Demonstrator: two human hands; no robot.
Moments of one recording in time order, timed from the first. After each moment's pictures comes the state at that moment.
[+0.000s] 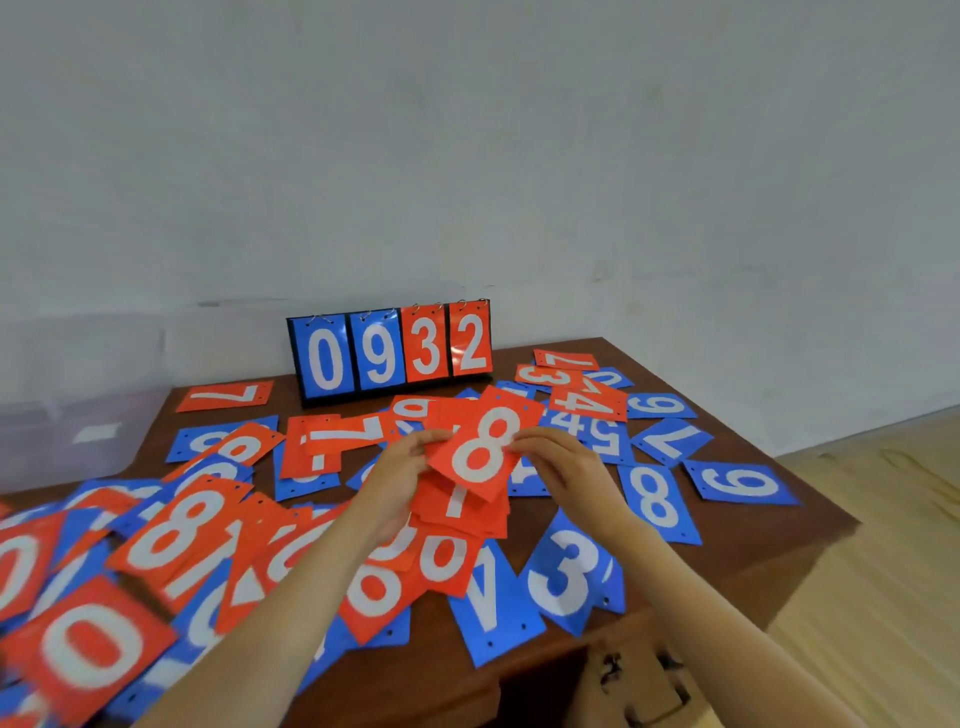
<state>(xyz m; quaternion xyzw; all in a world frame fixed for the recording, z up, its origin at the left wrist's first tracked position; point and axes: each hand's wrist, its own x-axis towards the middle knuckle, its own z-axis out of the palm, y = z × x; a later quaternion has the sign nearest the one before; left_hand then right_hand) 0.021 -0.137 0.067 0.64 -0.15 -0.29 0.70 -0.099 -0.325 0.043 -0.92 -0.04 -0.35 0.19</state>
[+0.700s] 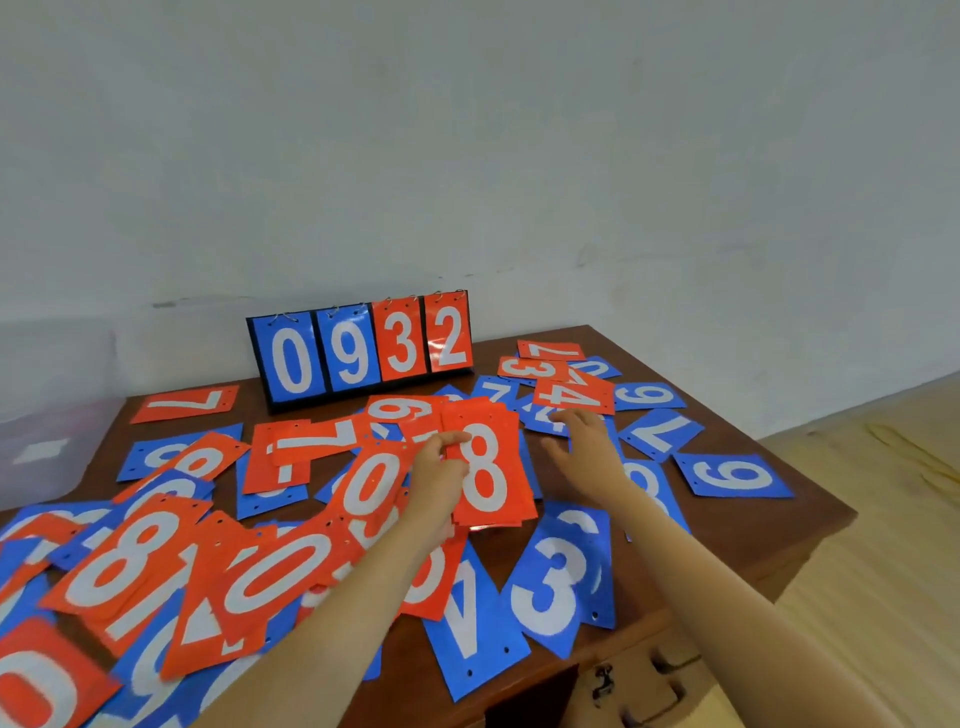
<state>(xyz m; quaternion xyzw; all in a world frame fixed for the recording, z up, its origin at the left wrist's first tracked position) 0.006 -0.214 0.049 0.70 -0.09 -0.22 0.67 -0.068 -0.395 0.027 -0.92 0.25 -0.22 0.22</state>
